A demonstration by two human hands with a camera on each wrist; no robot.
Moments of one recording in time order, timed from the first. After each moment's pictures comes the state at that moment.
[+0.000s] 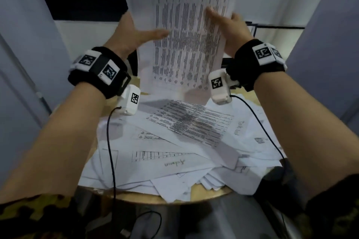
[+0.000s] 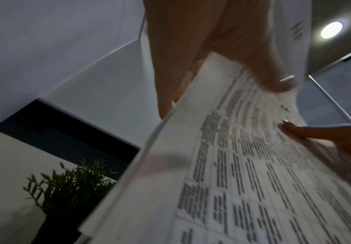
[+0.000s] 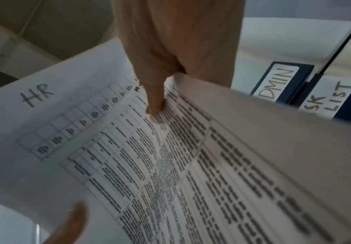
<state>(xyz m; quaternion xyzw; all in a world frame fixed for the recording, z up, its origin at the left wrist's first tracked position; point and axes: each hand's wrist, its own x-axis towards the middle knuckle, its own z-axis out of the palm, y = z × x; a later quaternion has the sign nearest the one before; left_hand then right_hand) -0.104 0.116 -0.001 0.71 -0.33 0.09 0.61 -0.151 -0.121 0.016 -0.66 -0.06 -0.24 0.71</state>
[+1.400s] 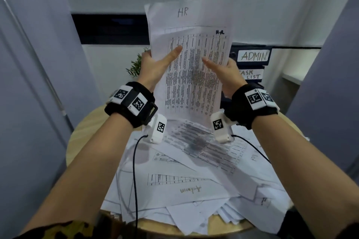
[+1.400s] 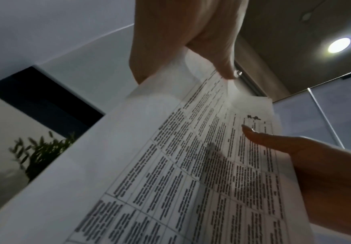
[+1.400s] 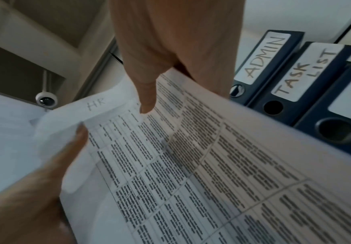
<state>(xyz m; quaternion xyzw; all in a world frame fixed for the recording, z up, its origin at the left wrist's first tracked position) -0.115 0.098 -0.010 0.67 -0.17 0.12 0.71 -0.130 -0.096 -0.026 -0.70 -0.09 -0.20 0.68</state>
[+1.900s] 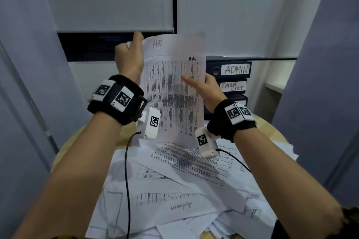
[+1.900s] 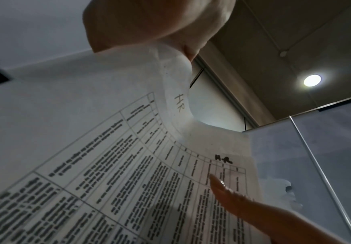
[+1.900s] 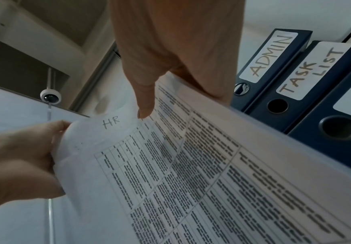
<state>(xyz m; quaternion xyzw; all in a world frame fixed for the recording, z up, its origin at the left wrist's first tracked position) -0.091 0.095 0.046 0.62 -0.09 0.27 0.73 -0.136 -0.086 -0.026 -0.70 -0.11 -0.19 0.68</state>
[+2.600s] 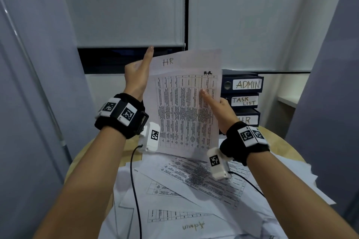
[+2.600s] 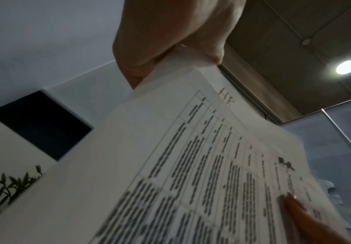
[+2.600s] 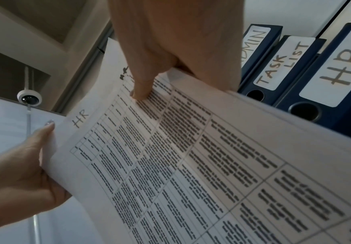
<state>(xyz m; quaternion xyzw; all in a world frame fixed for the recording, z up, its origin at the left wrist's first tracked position) -0.079 0.123 0.039 0.64 -0.16 0.24 0.71 -0.150 -0.080 -0.032 -0.71 -0.04 -0.16 0.68</state>
